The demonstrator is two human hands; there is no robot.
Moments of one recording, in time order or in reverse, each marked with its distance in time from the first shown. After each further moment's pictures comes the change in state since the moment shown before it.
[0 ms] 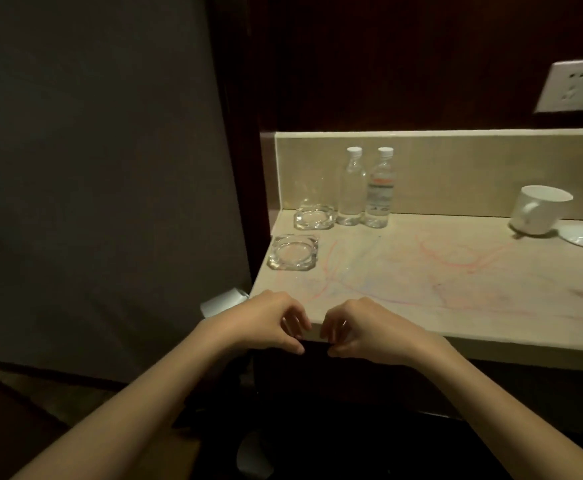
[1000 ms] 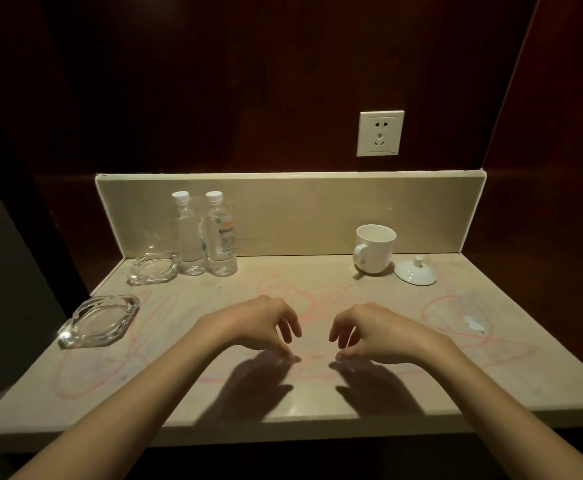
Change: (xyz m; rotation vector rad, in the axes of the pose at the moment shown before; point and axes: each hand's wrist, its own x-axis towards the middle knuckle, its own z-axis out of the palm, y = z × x) left_hand 0.241 0.209 0.036 0.156 -0.127 0.112; right_hand -0.121 0.249 -0.147 -0.009 0.041 0.294
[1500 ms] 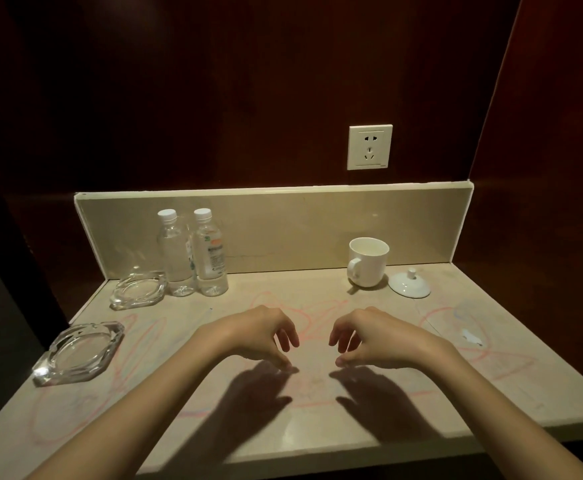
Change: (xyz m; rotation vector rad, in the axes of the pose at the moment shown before) left_hand 0.022 -0.011 -0.014 0.036 -0.018 0.040; right_hand 0.016 0.007 -0.012 0.024 0.044 0.033
